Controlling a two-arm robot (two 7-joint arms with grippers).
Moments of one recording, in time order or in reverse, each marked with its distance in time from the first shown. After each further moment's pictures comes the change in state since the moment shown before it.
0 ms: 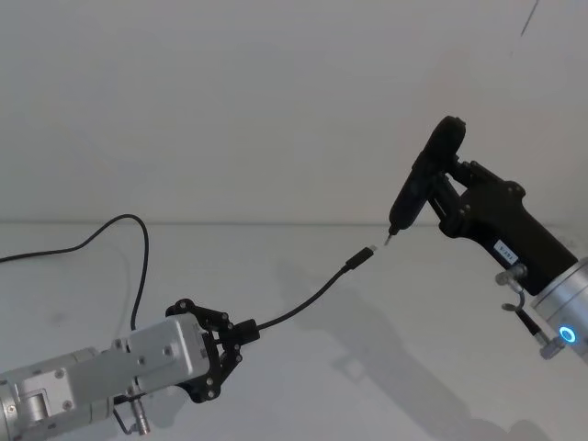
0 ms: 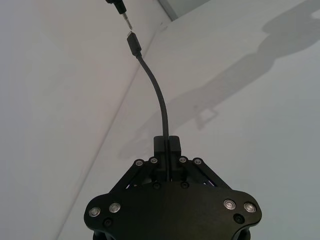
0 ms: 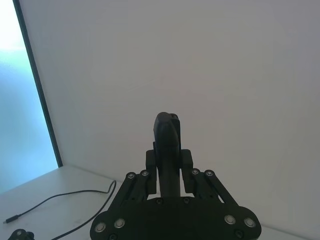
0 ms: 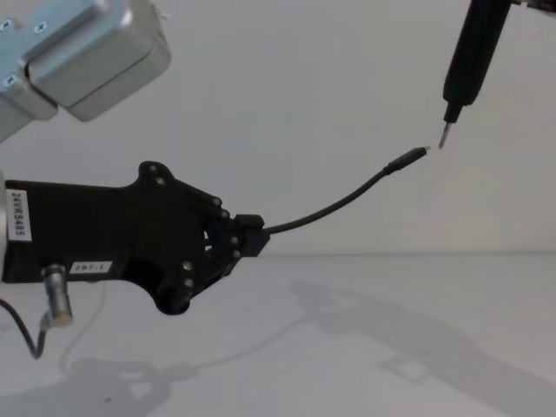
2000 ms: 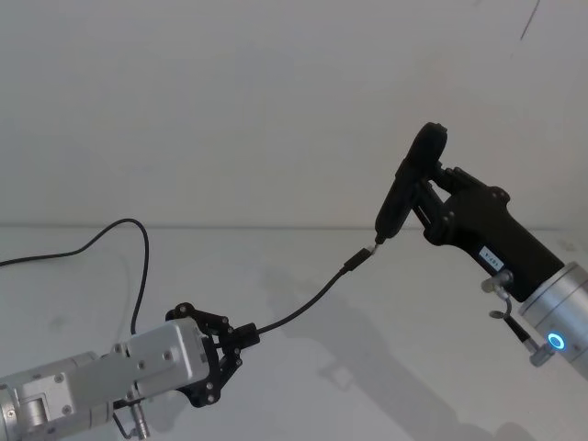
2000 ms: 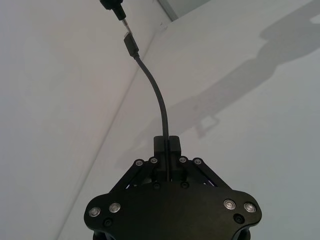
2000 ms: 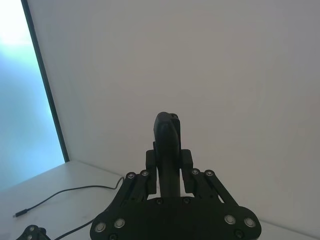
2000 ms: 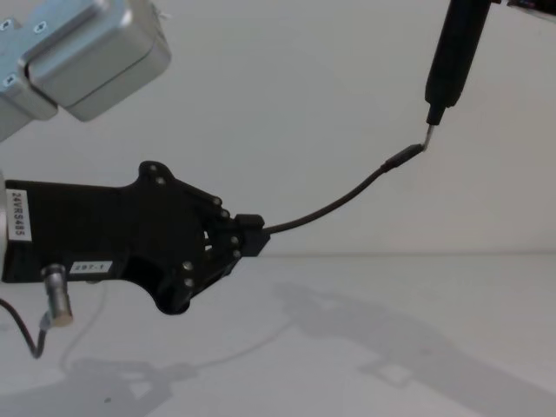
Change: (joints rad) left arm 0.000 0.000 0.000 0.000 0.000 -0.001 0.000; right arm 0.013 0.039 -0.055 -0.025 0.026 0.009 -0.045
